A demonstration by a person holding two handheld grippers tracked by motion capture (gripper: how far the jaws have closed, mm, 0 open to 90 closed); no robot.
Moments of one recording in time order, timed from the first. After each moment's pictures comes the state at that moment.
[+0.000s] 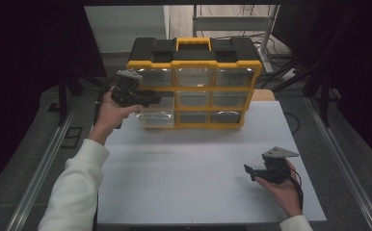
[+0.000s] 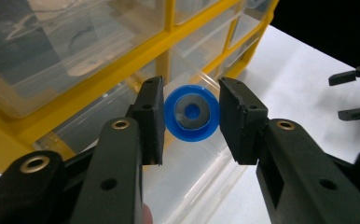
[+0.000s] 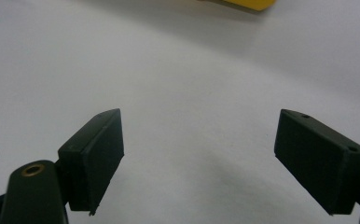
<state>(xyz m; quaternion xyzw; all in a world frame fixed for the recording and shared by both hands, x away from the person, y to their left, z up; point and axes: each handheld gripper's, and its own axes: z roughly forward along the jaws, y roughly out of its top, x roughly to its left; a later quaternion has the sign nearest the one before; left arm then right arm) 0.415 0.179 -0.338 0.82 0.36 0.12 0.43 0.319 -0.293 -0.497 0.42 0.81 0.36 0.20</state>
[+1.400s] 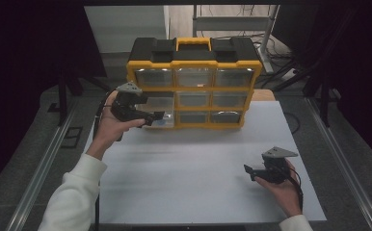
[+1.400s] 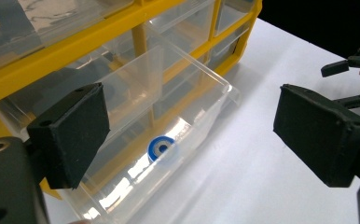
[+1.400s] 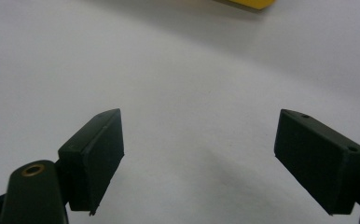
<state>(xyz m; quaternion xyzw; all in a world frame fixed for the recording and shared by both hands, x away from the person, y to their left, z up) 0.379 0.174 -0.354 0.81 0.35 0.14 0.44 0.320 -0.292 -0.498 0.42 0.81 0.35 0.21</state>
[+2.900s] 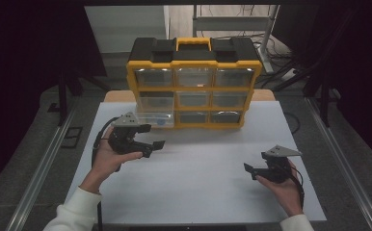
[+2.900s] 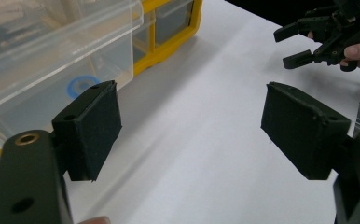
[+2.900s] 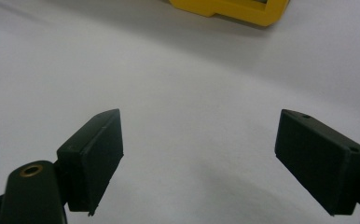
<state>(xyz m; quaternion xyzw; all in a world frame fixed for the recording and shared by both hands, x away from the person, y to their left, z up) 0.311 0.168 -0.391 0.82 0.33 0.11 0.46 0.319 -0.294 -0.490 0.42 0.80 0.38 0.19</state>
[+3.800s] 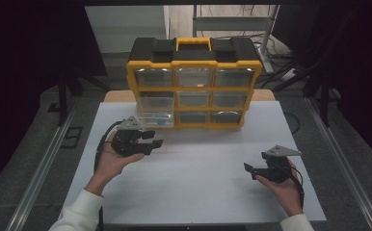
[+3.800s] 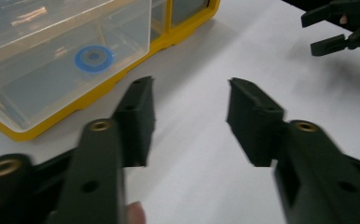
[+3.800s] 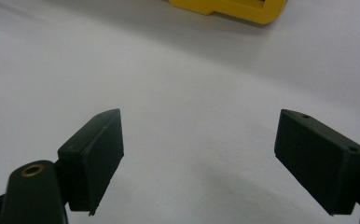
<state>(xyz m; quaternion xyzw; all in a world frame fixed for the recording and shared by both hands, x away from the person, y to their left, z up) 0.318 0.165 -0.413 0.82 0.36 0.12 0.43 0.320 -0.294 -0.491 0.42 0.80 0.38 0.19</state>
